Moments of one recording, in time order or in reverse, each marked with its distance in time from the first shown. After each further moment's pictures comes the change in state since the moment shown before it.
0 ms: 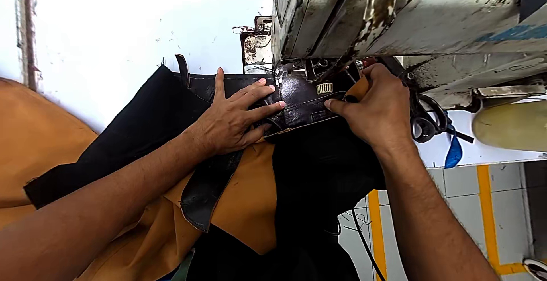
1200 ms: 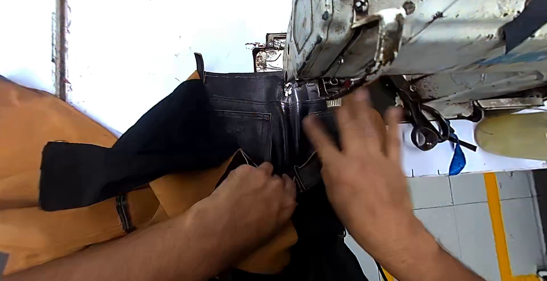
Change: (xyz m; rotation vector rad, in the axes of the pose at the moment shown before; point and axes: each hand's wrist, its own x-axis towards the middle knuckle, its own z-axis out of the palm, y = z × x) left_hand -0.017 0.119 -0.068 0.128 -0.385 0.019; right_hand -0.096 -0.028 -0.008 -0.386 -0.003 -0.708
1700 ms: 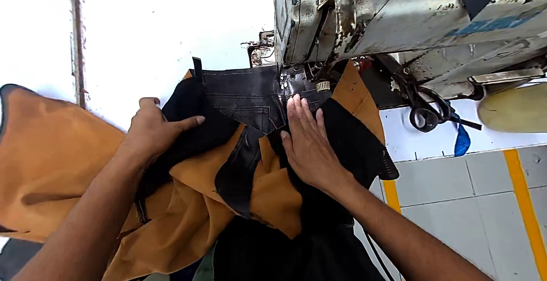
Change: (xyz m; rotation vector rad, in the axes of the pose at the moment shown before) left_hand -0.063 -0.135 0.007 -0.598 0.255 -1.294; right_hand 0.024 -0.024 0.082 0.406 -0.086 0.189
